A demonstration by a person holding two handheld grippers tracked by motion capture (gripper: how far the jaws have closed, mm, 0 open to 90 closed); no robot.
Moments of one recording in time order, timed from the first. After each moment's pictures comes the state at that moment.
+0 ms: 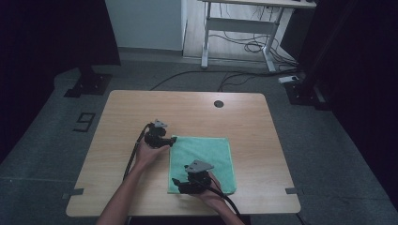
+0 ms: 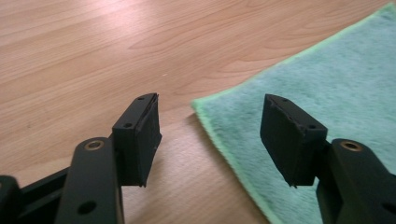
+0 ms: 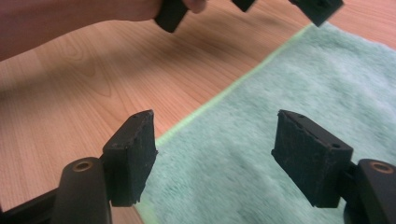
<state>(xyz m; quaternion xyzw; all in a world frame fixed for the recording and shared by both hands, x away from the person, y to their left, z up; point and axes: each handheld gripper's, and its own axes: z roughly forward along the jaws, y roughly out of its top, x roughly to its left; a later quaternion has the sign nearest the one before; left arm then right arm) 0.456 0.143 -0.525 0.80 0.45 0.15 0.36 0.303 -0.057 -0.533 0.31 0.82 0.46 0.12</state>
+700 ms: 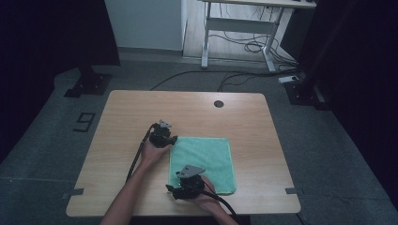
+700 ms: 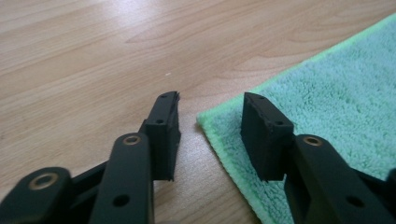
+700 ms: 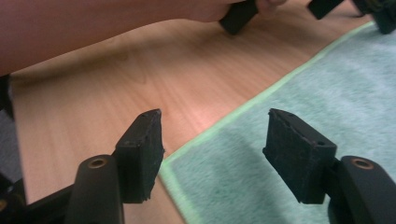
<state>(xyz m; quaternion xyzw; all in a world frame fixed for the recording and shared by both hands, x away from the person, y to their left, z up) 0.466 0.128 -0.542 0.81 0.45 0.16 0.34 0.292 -0.038 -0.541 0.27 0.85 0.45 0.10</state>
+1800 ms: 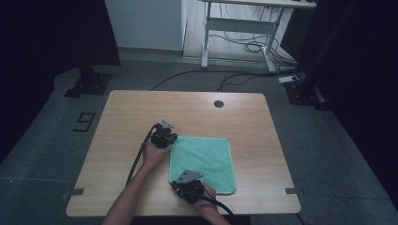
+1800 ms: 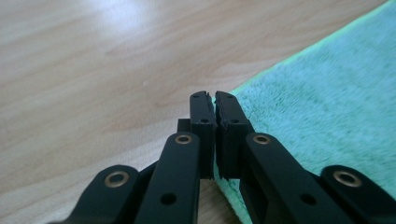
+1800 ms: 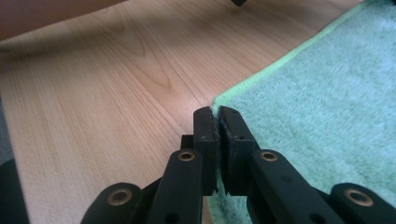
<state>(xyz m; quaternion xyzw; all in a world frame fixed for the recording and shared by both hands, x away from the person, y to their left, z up) 0.458 0.122 -0.529 0.81 0.43 0.16 0.36 0.280 -0.037 -0.546 0.28 0.85 0.42 0.12</state>
